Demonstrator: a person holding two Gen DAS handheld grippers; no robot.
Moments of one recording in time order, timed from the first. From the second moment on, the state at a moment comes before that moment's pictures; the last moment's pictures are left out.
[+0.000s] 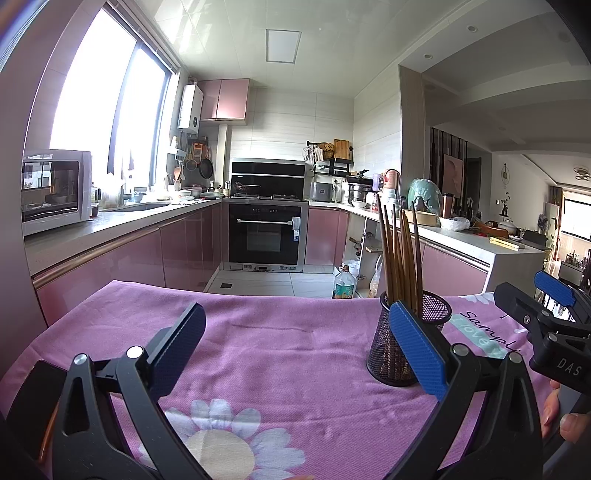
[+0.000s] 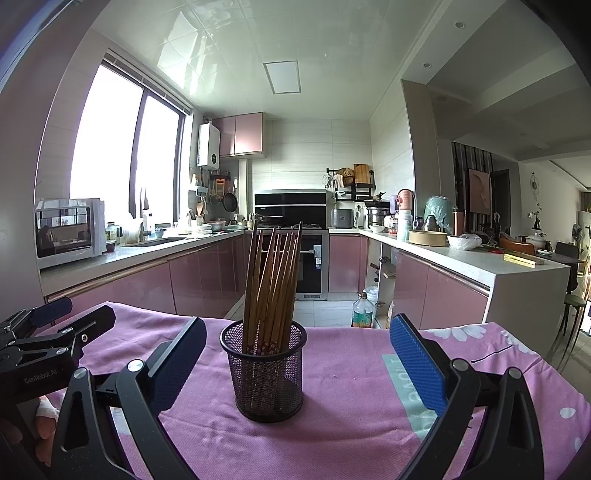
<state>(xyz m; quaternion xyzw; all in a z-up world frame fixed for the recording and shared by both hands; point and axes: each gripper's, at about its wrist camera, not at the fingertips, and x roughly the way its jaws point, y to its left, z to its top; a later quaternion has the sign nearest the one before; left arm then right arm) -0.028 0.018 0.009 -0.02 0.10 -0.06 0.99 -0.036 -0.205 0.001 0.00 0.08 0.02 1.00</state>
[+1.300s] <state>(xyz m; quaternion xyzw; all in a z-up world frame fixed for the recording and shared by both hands) -0.035 0.010 0.006 -0.01 0.11 -0.06 0.99 -0.035 -0.214 -0.003 -0.01 0.10 0.02 1.00</state>
